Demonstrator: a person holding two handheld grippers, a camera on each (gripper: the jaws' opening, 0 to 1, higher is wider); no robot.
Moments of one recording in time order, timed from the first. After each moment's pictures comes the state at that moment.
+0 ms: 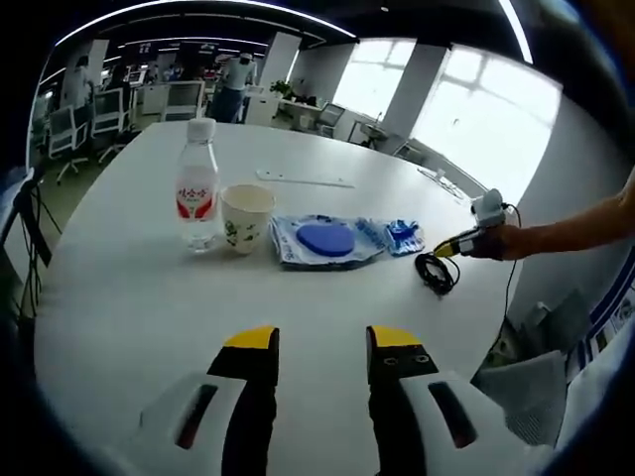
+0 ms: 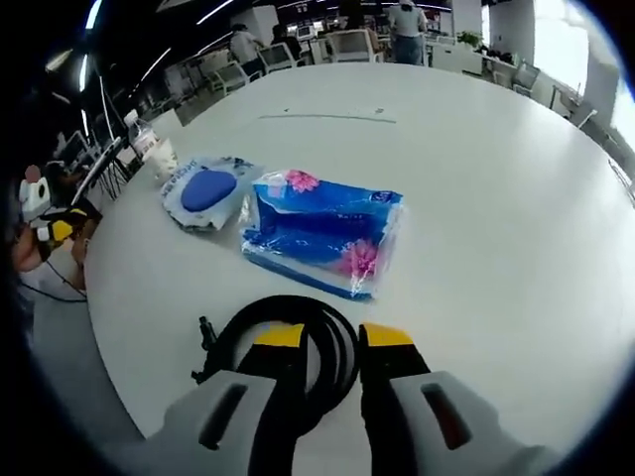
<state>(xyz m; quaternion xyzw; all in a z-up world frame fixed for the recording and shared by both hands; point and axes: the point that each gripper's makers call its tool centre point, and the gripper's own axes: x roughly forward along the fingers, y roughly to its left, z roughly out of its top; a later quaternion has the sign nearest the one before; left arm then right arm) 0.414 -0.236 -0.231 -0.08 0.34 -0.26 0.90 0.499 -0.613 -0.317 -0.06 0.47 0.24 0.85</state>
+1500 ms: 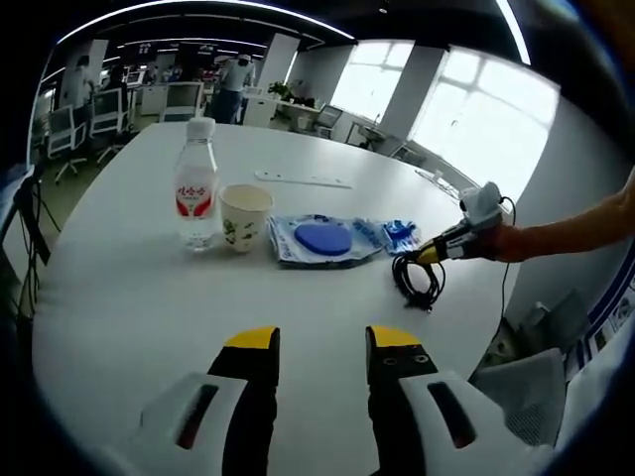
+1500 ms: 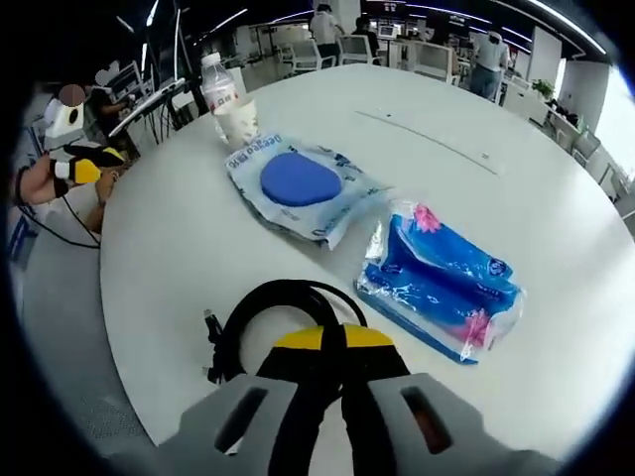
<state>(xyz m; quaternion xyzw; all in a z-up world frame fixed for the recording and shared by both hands) 0.410 -0.236 -0.232 -0.09 0.34 -0.26 0.90 0.500 -0.516 -0.309 -0.14 0.43 0.35 0.82</state>
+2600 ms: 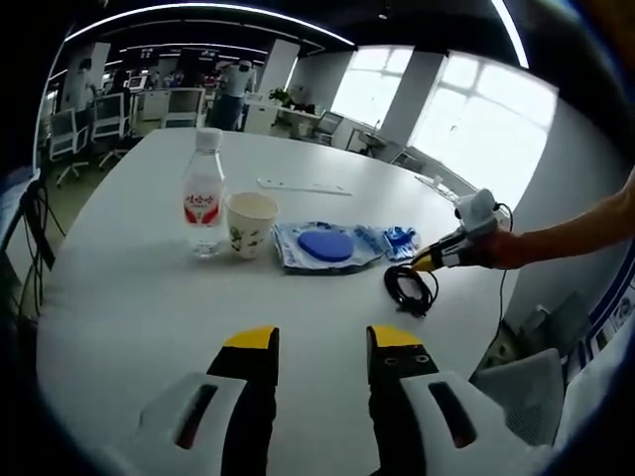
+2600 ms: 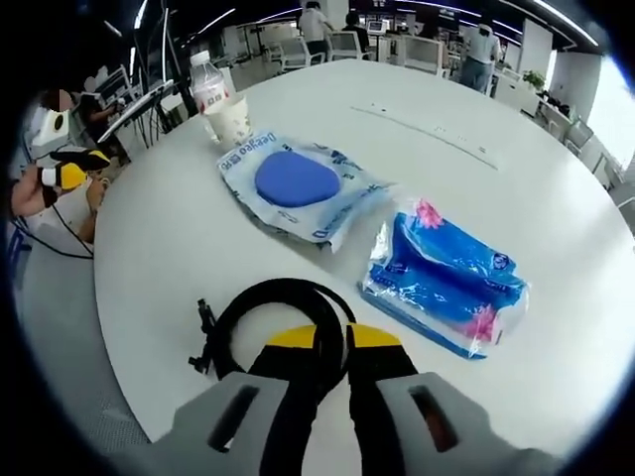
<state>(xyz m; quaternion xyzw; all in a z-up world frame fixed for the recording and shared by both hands) 0.408 -0.227 -0.223 -0.09 0.32 -0.26 0.90 0.502 -0.520 -0.312 -0.13 0.44 0.32 0.83</state>
